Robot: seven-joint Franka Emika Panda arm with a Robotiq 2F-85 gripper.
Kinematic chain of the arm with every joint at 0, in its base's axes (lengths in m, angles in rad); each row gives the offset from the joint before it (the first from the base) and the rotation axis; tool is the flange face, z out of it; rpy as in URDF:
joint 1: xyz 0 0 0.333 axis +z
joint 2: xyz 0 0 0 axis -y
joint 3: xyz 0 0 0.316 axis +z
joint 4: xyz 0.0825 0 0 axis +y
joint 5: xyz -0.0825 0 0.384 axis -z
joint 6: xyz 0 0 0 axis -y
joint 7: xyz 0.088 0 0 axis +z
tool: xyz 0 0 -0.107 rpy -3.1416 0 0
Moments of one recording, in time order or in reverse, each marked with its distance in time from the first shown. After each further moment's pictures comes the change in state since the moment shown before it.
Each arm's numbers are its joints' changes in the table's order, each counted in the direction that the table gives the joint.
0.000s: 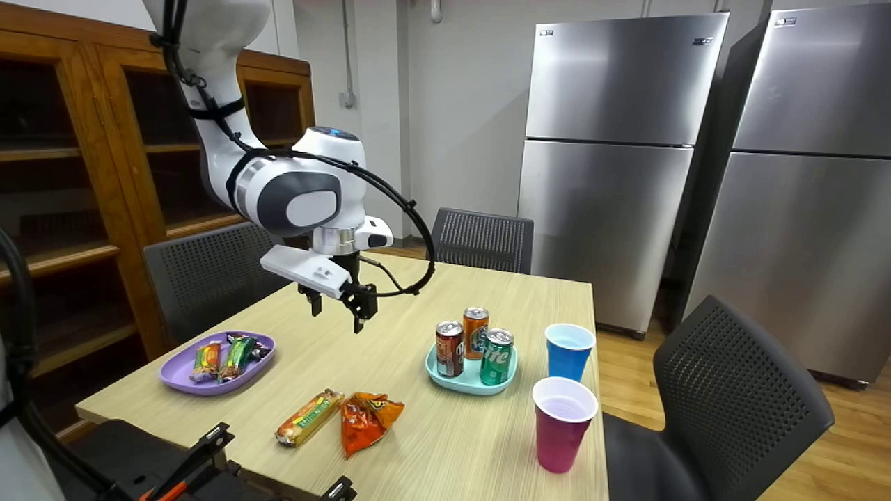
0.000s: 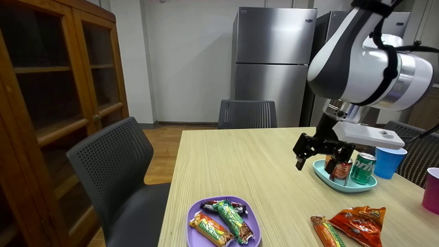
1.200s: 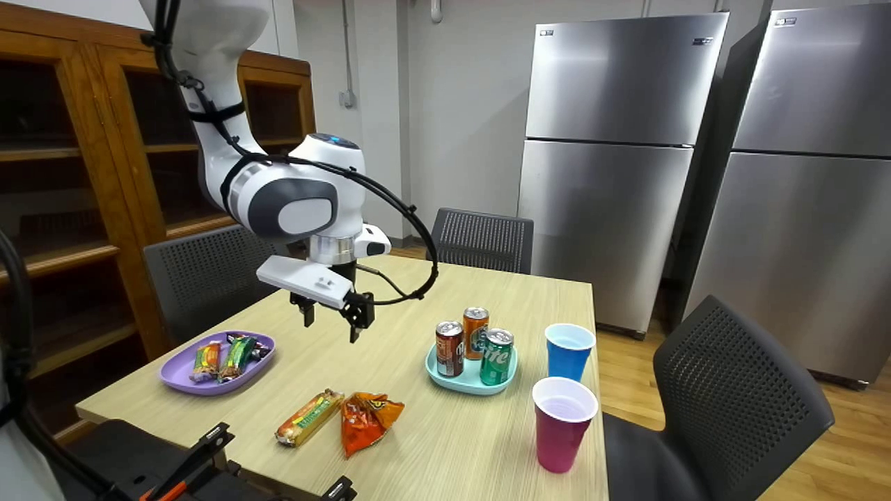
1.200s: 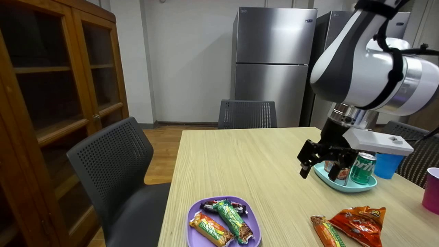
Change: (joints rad) arm -0.049 0.002 0.047 0.037 -0.053 -0.001 0.146
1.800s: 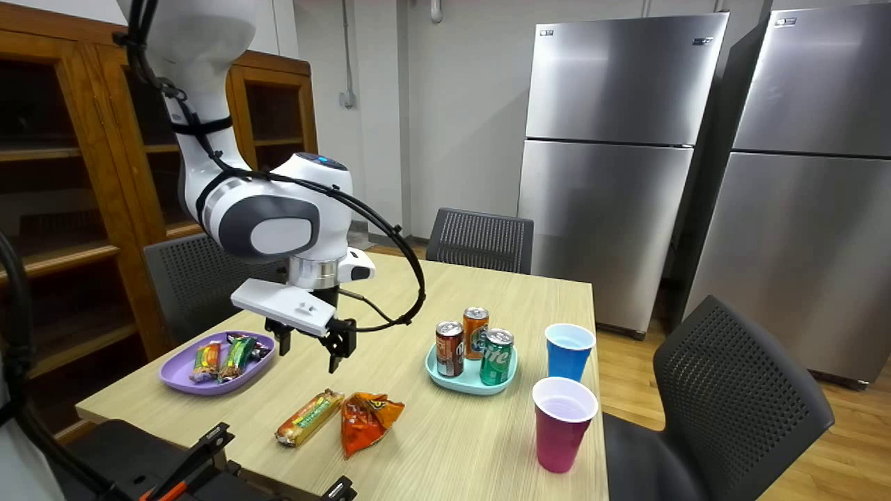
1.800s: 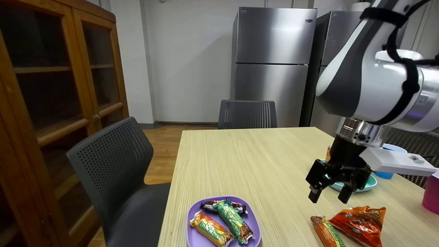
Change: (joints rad) arm -0.008 0.000 0.033 0.093 -0.069 0.001 0.091
